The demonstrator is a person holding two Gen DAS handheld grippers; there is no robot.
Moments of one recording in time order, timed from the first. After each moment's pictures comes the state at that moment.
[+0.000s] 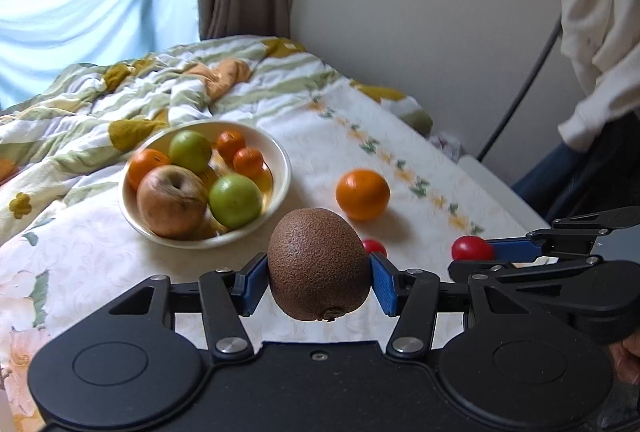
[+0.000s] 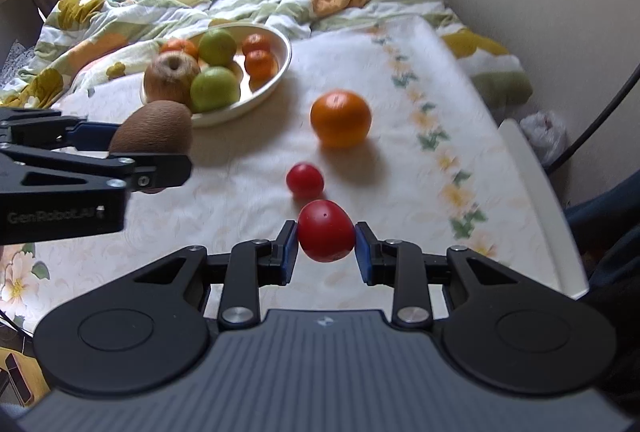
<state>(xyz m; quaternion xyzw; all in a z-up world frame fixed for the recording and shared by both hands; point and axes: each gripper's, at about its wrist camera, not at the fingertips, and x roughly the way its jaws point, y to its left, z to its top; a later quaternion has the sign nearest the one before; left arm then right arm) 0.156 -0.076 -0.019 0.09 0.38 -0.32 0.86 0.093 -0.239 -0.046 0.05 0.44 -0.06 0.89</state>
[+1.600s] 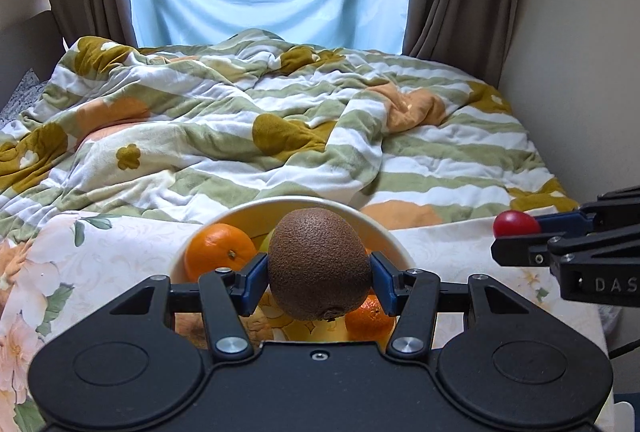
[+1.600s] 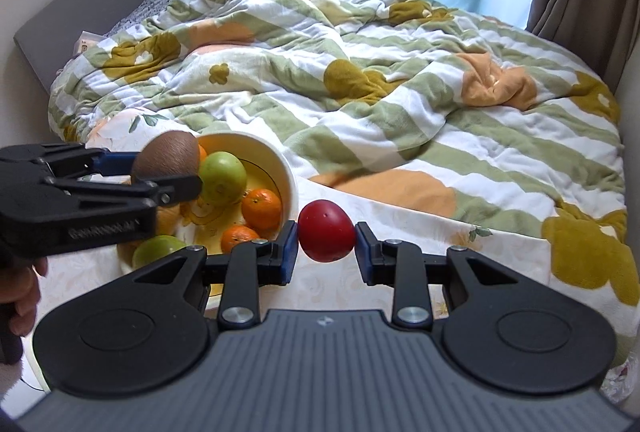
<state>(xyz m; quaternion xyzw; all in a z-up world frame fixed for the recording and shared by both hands) 0.320 -0.153 -0.047 0.00 0.39 0.00 0.92 0.367 -0.332 -0.030 -0.06 0.42 0.25 0.87</state>
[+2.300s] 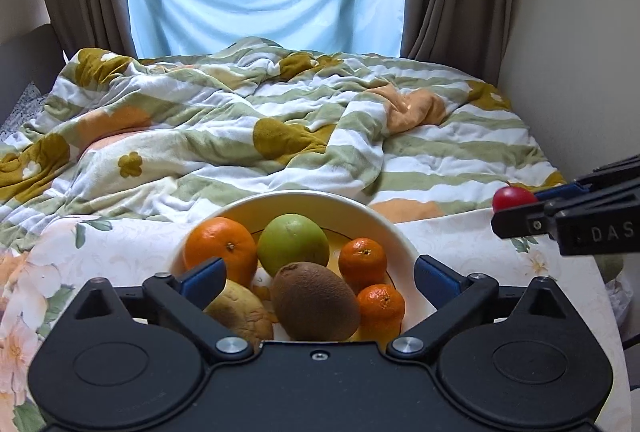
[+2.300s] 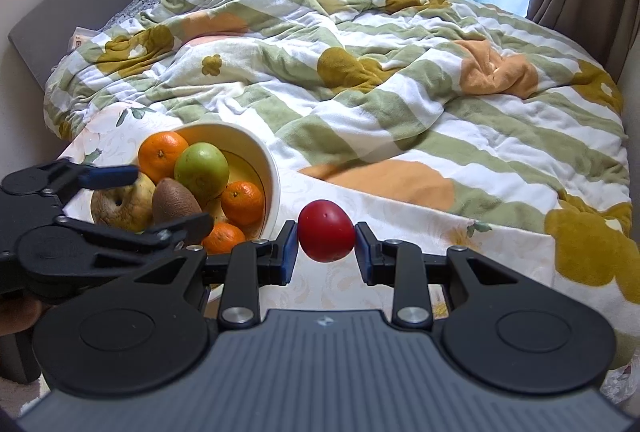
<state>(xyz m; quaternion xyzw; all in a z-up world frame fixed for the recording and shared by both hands) 0.309 -0.157 -0.048 0.01 0.38 -0.01 0.92 0.381 -0.338 -0.047 -0.06 0.43 0.24 0.87</state>
